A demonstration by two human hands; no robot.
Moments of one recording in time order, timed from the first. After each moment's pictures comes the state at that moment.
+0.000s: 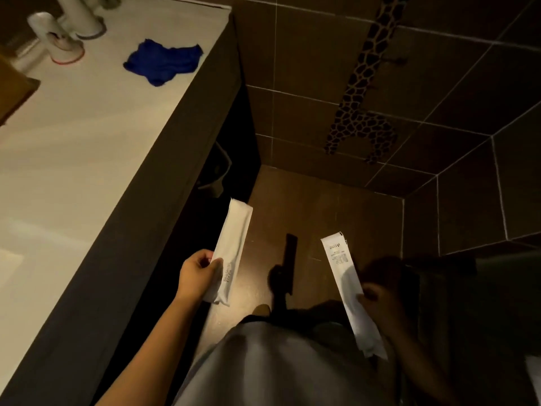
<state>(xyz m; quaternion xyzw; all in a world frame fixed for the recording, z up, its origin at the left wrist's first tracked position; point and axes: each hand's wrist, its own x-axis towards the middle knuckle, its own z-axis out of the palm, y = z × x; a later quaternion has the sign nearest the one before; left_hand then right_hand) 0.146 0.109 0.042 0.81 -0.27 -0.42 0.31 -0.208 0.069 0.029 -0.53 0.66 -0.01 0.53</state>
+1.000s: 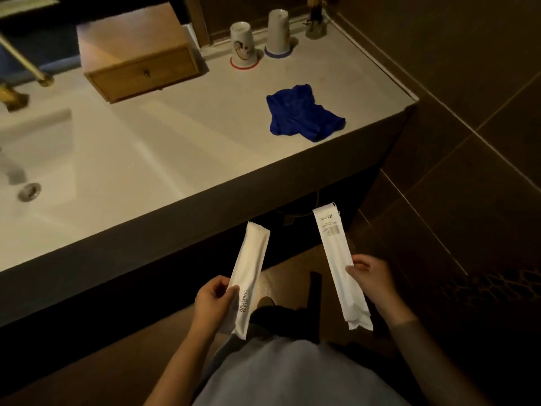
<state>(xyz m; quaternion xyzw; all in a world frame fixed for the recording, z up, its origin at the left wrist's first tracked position) 0.091 -0.066 0.058 0.84 0.09 -0.27 0.47 0.008 -0.340 0.070 -0.73 0.44 0.08 0.52</state>
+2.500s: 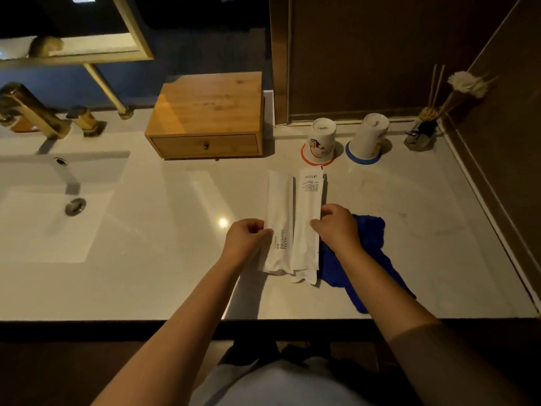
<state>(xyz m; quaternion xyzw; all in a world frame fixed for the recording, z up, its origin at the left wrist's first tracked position) 0.420 -0.215 0.129 0.83 0.16 -0.15 0.52 0.437 -0.388 0.133 -0.84 0.20 0.13 0.49</state>
